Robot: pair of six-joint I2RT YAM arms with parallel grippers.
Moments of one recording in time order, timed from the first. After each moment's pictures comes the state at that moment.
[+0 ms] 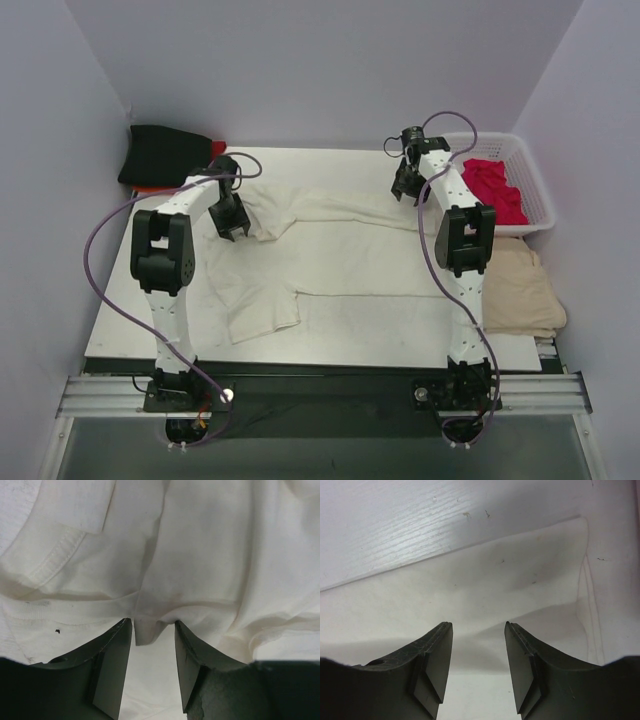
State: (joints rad) left arm -0.16 2.12 1.67 -0.86 -0.06 -0.59; right arm 0.15 2.43 2.26 -1.04 0.22 0.49
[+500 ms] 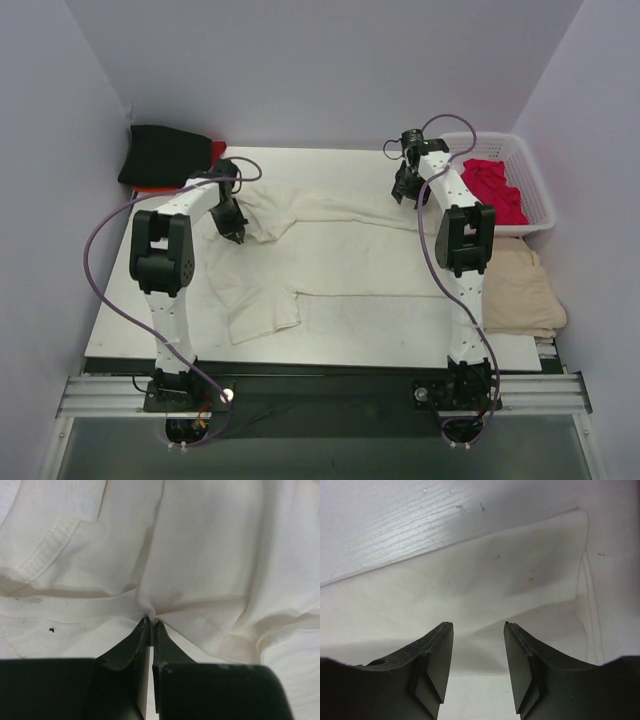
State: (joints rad) left arm -0.16 2.11 1.63 -0.86 -0.04 -0.60; right arm 0.15 2.43 2.22 -1.04 0.23 0.49
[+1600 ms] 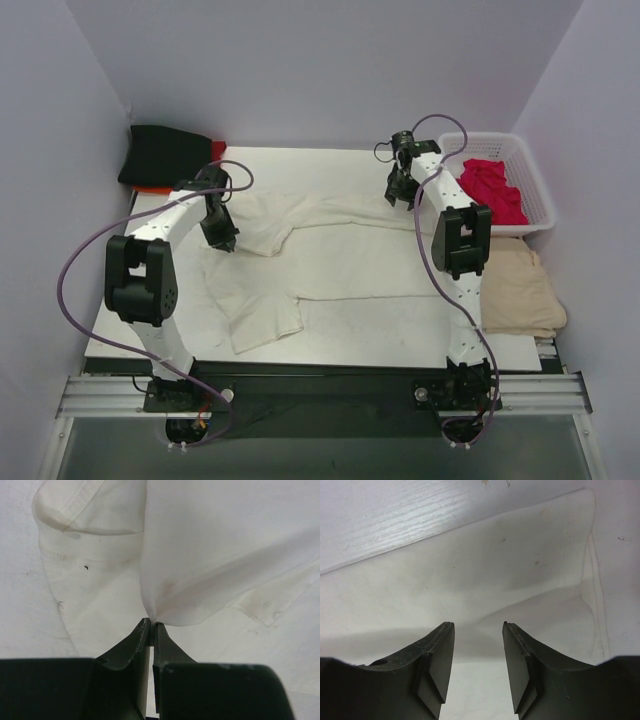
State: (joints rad) left arm -0.16 1.83 1.41 -0.88 -0.07 -0.60; right arm 0.20 2.39 2.18 -1.03 0.25 0.48
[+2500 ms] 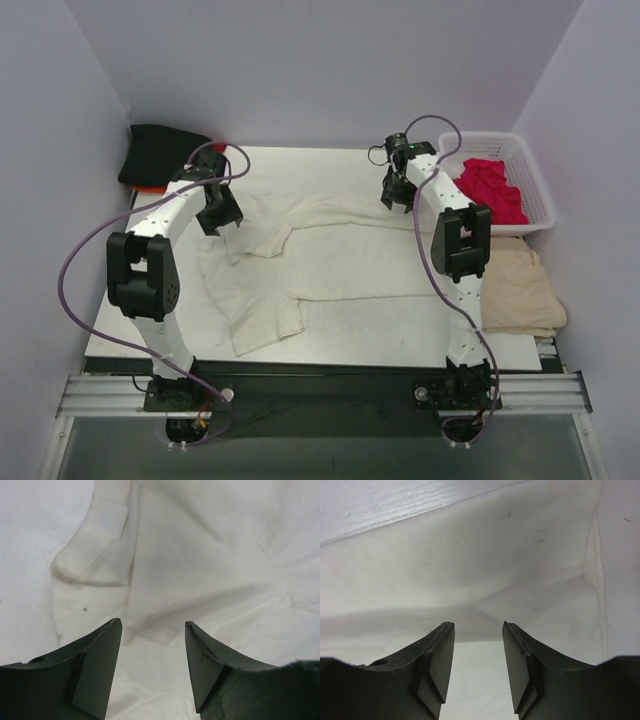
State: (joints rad) left arm -0.16 1.84 1.48 -0.85 -0.15 -0.64; right arm 0.24 2.34 2.10 -1.03 0.26 0.47
